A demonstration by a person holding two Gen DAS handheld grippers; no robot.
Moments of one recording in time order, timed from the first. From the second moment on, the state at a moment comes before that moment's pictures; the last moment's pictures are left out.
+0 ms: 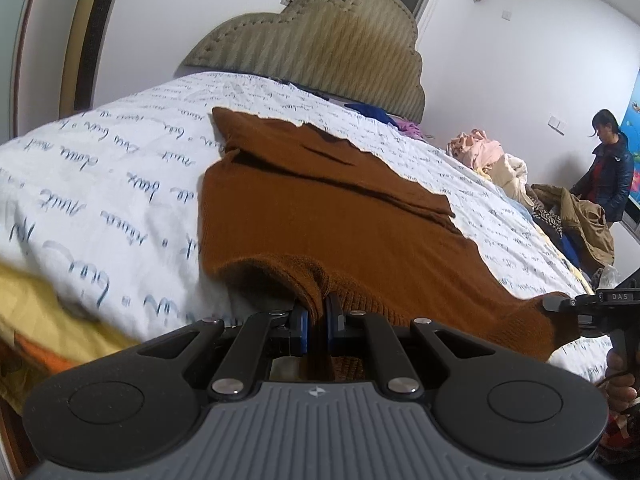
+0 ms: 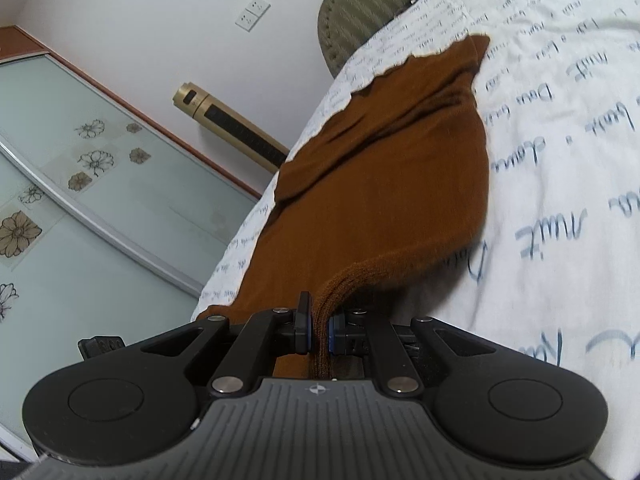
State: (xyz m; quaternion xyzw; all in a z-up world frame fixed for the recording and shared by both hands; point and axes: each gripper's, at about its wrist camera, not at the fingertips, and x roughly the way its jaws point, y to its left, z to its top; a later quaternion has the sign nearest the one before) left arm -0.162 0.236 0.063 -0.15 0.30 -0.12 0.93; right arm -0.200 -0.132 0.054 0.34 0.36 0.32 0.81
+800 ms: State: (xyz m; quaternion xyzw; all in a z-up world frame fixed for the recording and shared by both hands) left arm -0.073 0.213 0.078 -0.08 0.32 -0.06 0.94; right arm -0.116 -0.128 0.071 0.33 0.33 0.27 0.84
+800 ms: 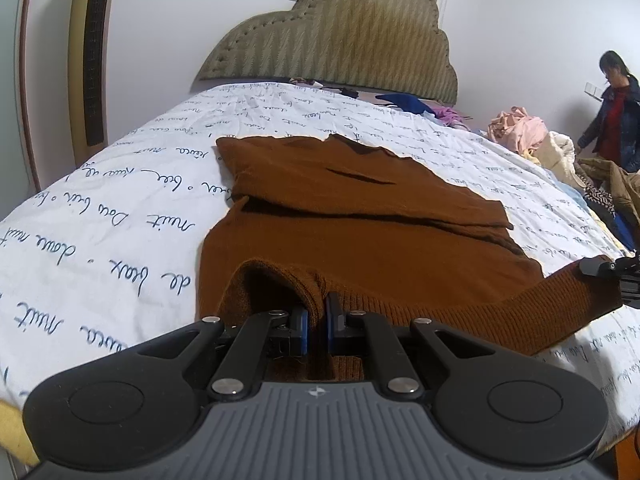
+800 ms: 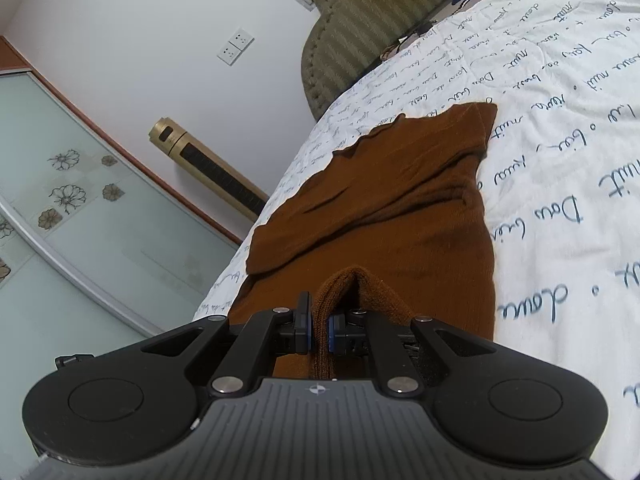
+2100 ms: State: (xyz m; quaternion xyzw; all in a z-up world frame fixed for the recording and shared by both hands) left arm 0.036 0.217 0.055 -0.11 0.35 0.01 0.93; right arm -0.009 -0.132 0.018 0.35 0.36 0.19 0.84
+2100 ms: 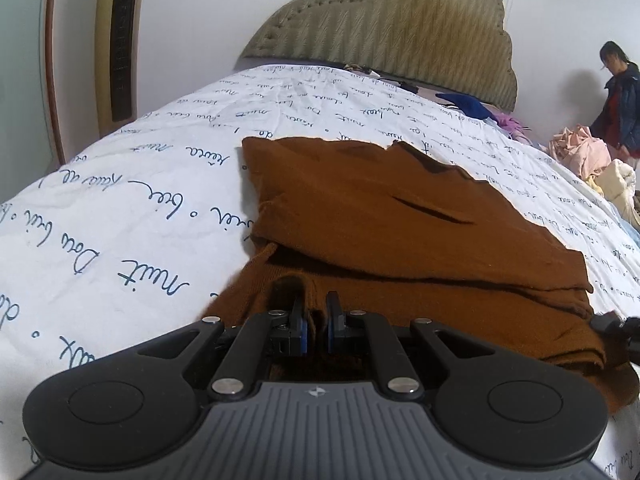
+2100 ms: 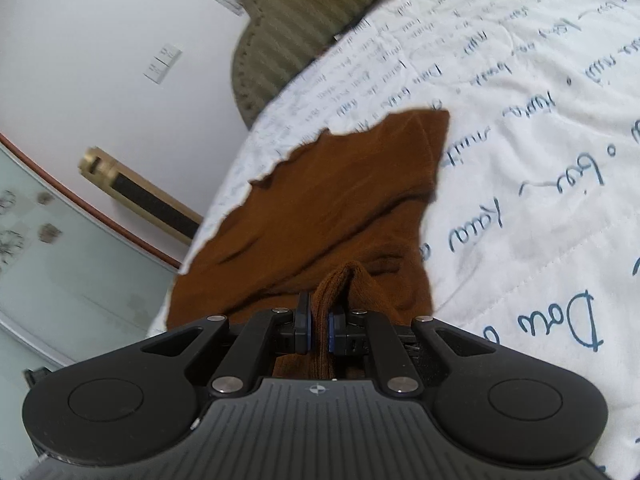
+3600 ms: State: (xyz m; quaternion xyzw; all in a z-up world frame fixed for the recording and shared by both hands) left arm 0.051 0.224 0.047 -0.17 0.35 0.03 0.92; right arm 0.001 -0.129 0.031 0.38 0.35 0.23 0.83
